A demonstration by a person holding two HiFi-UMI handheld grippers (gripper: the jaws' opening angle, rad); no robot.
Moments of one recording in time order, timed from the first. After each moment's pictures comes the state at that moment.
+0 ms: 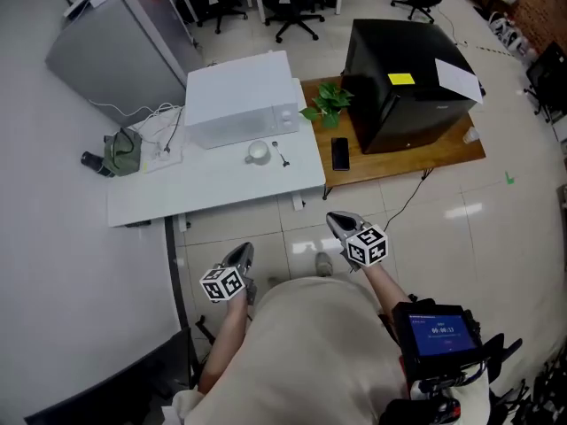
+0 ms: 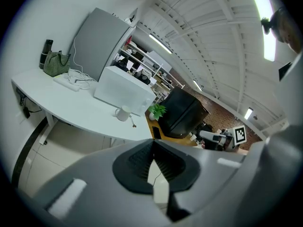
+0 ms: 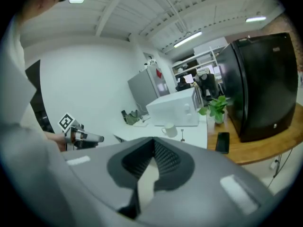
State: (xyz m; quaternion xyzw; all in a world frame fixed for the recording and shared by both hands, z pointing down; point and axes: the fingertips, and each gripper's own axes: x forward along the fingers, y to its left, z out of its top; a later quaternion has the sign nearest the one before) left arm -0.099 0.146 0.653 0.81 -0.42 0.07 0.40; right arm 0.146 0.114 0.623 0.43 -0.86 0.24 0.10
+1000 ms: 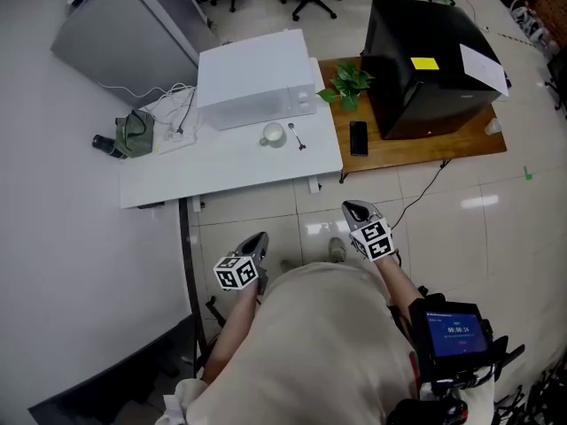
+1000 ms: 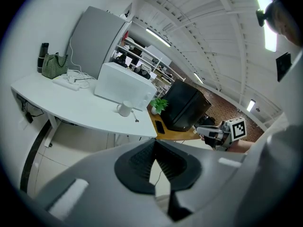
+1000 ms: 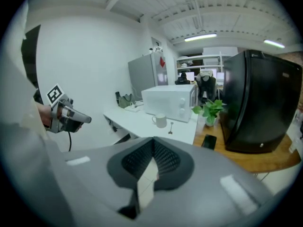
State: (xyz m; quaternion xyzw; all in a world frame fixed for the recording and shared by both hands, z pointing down) left arm -0.098 0.154 0.672 0.81 -0.42 0.12 0.39; right arm 0.147 0.113 0.658 0.45 -0.84 0.18 0.23
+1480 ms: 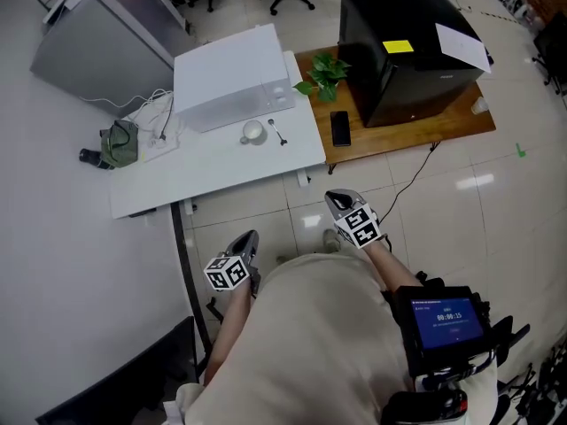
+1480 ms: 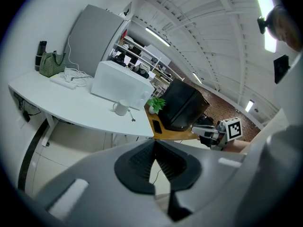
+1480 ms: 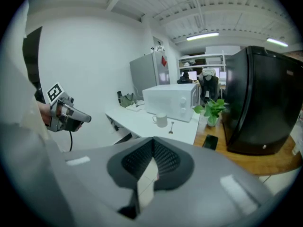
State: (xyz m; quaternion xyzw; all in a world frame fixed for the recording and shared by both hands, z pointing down) left arm -0.083 0.157 0.667 0.81 -0.41 0.12 0.40; right arm 0.149 0.107 0.661 0.43 -0.85 0.18 0.23
